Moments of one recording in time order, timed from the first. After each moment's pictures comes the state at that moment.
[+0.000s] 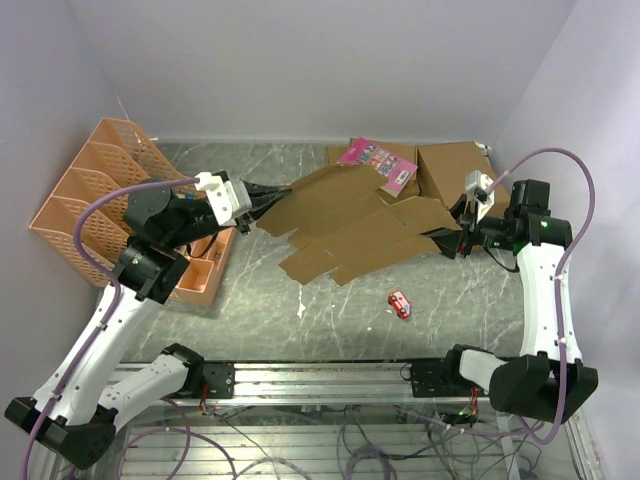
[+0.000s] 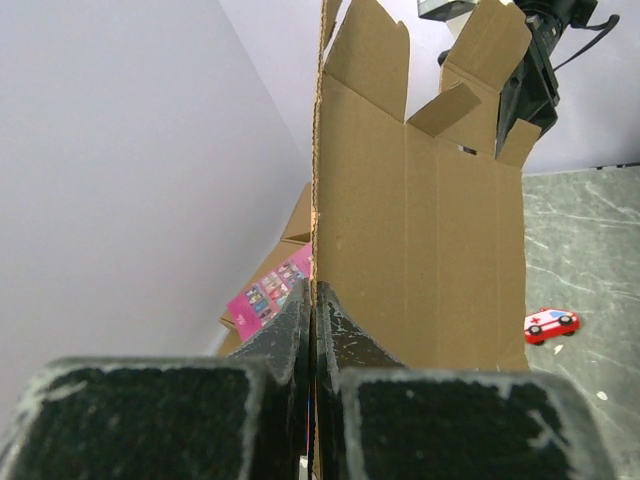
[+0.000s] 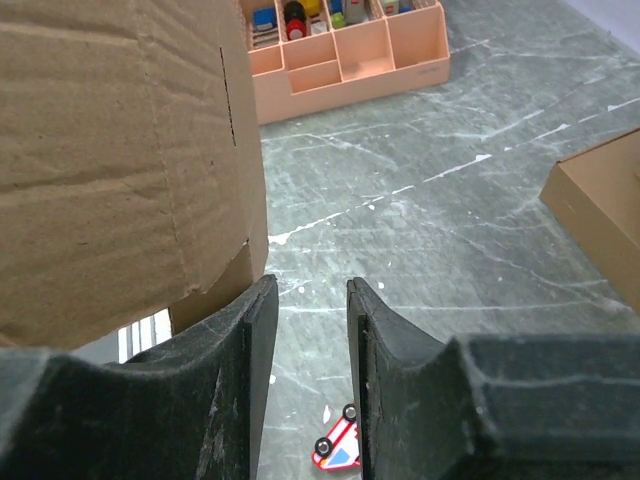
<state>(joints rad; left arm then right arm) -0.47 0.91 1.12 -0.01 0.71 0.31 -0.22 1.14 1.19 -1.13 -1.41 -0.92</state>
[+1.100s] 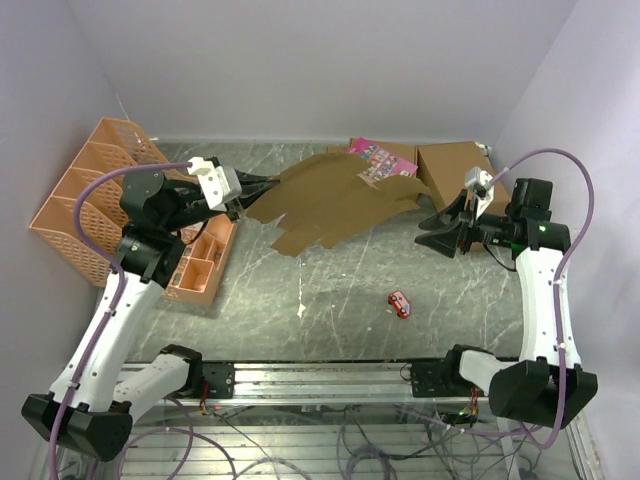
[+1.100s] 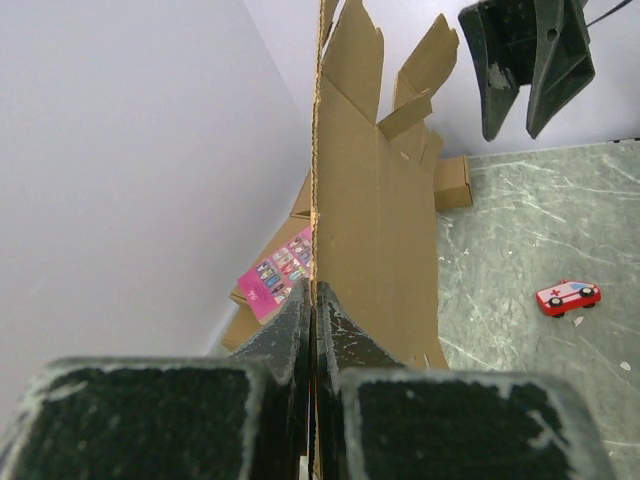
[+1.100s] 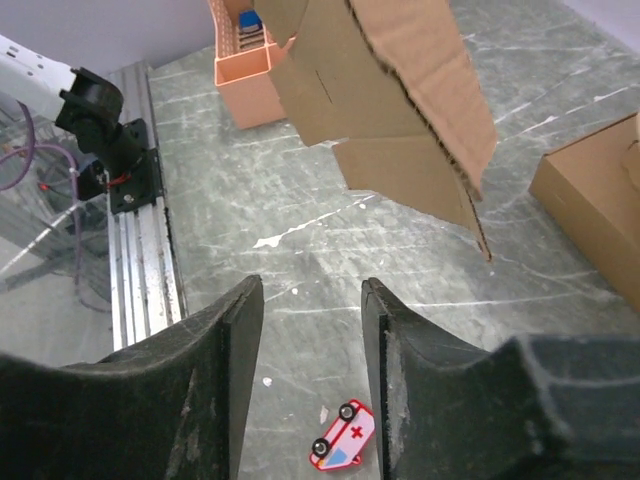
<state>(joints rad) -0.31 0.97 1.12 0.03 0.88 0.31 -0.21 1.11 1.15 -0.97 -1.40 -0.74</state>
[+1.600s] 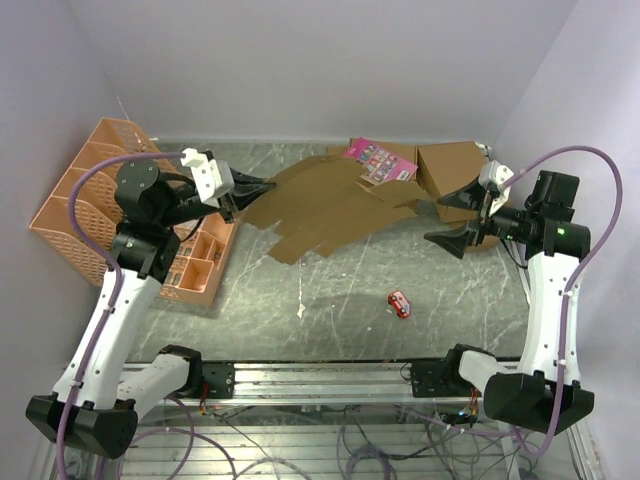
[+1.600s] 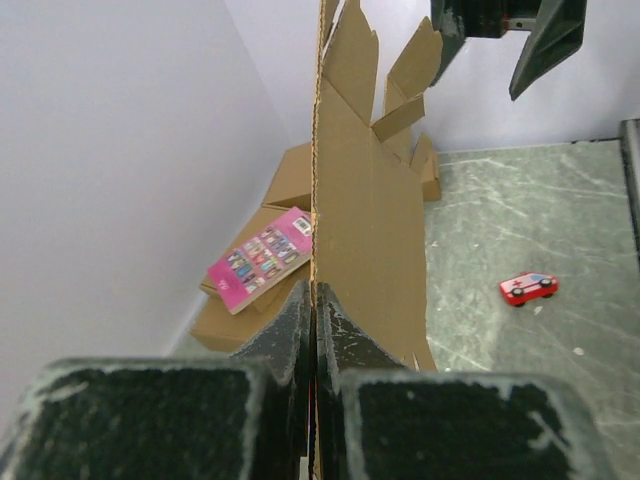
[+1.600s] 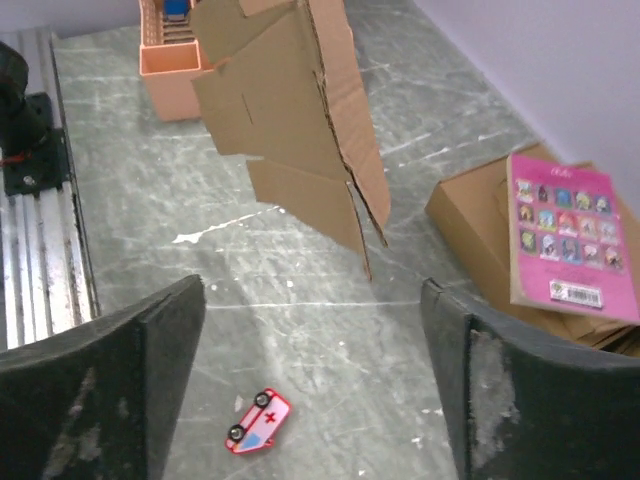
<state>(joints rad) -0.24 0.97 1.14 -0.03 0.97 0.29 -0.28 1.08 1.27 -0.96 -1.33 -0.80</state>
